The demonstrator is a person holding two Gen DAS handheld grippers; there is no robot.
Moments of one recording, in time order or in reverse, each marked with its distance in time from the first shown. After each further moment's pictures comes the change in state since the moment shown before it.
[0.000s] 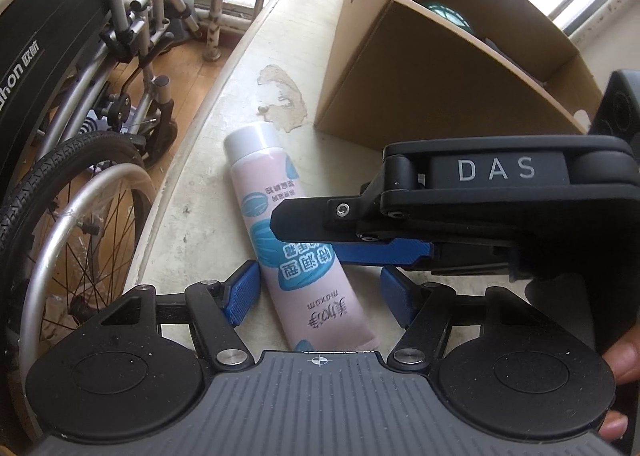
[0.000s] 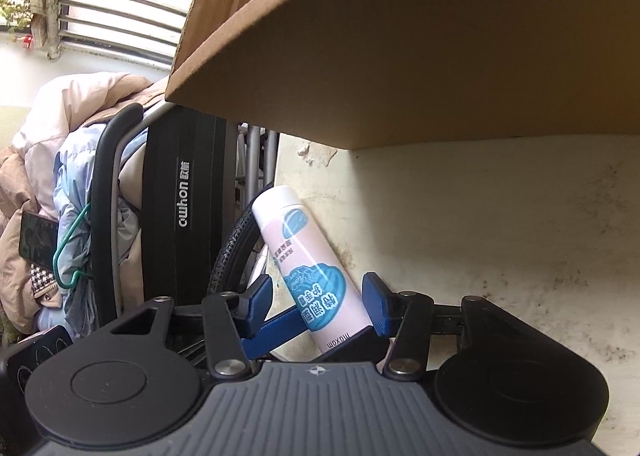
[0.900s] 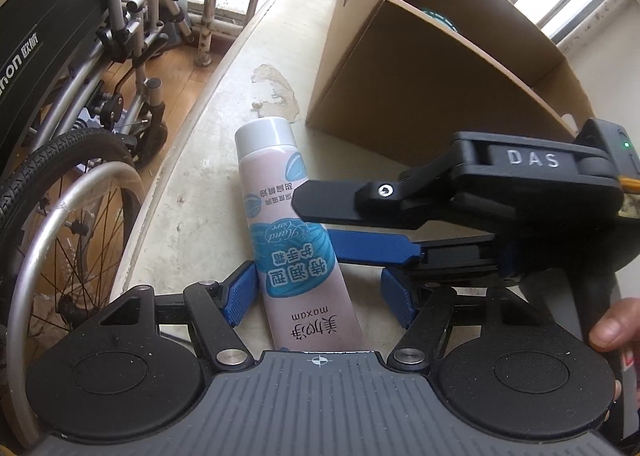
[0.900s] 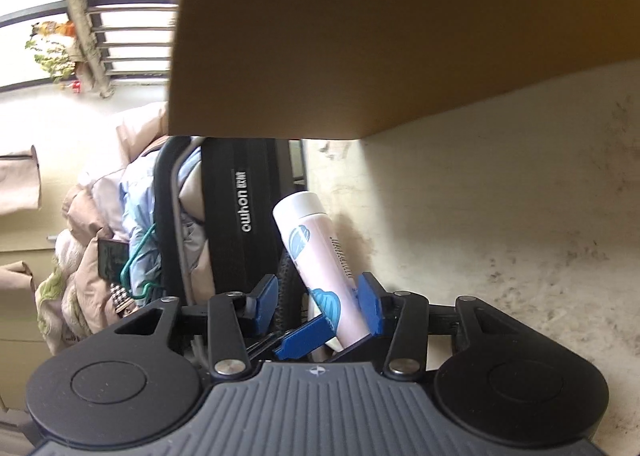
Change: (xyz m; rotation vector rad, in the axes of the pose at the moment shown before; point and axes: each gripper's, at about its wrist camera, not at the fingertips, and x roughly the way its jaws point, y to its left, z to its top) left arm -0.003 0.002 -0.008 -0.010 -0.033 -0.042; right arm 0.000 -0.046 0.001 0.139 0.026 0.284
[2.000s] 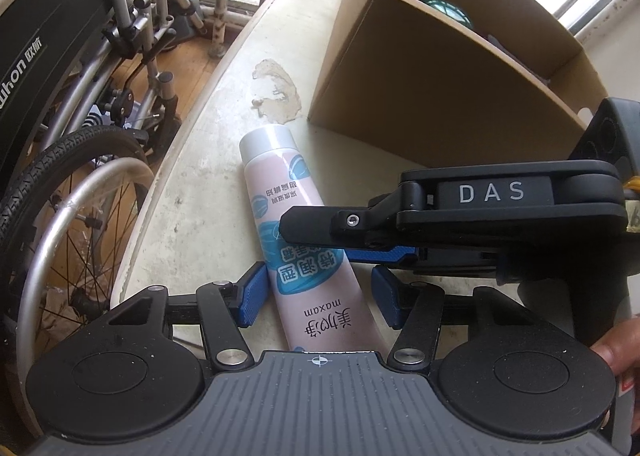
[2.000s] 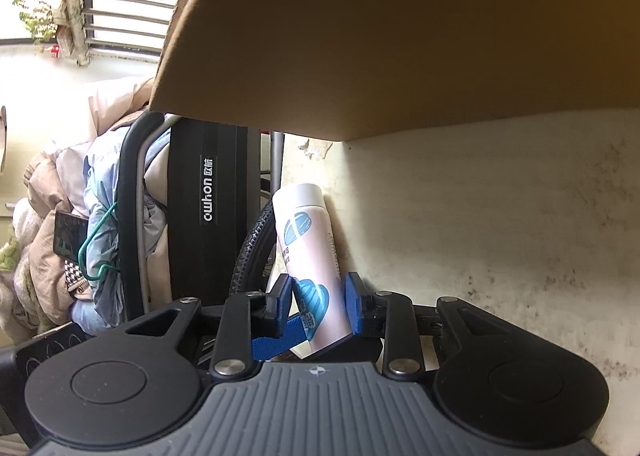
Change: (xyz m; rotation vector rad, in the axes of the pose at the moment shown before) left arm -0.001 -0.001 0.001 -0.007 0.038 0.070; right arm 0.004 0.016 -0.003 -0.125 0.004 -0.146
